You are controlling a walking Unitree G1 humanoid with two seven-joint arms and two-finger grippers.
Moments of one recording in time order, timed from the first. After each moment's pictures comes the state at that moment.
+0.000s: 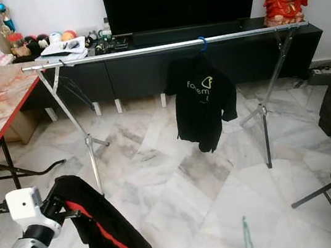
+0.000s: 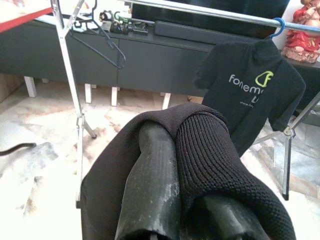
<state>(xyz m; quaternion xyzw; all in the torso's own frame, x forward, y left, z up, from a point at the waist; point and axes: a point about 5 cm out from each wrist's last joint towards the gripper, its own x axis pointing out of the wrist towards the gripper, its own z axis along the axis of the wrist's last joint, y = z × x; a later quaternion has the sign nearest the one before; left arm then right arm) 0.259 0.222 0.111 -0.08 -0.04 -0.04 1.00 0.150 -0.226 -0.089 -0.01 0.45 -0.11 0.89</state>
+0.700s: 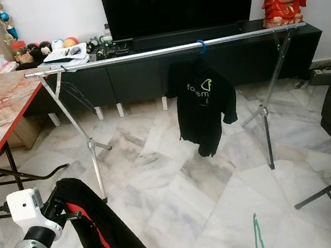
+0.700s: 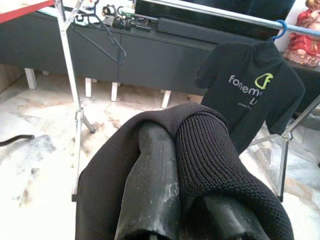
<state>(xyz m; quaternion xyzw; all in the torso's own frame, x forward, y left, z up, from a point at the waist) 0.259 0.216 0.111 -0.10 -0.02 -0.03 0.99 0.151 -0.227 -0.088 0.01 0.44 -0.10 0.89</state>
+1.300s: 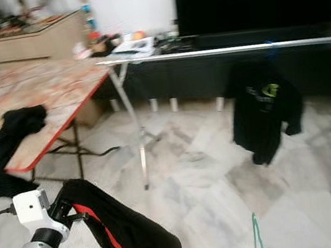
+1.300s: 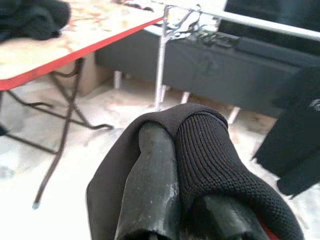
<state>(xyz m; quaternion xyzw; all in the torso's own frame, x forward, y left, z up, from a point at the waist) 0.253 0.212 0.109 -0.10 -0.01 -0.01 0.99 0.166 -0.213 -0.085 0.03 0.43 -0.08 0.90</state>
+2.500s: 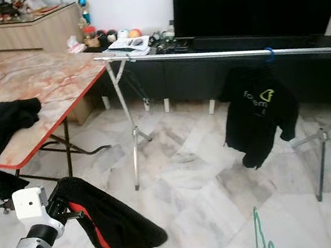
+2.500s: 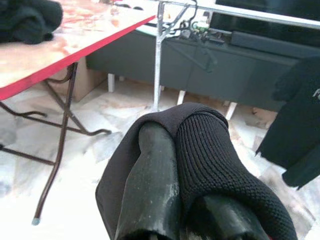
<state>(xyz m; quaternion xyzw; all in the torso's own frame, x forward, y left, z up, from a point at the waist) 0.263 0.218 0.105 -0.05 -0.02 -0.02 1.00 0.166 -0.228 -0.082 0.02 0.43 -0.10 0.90</state>
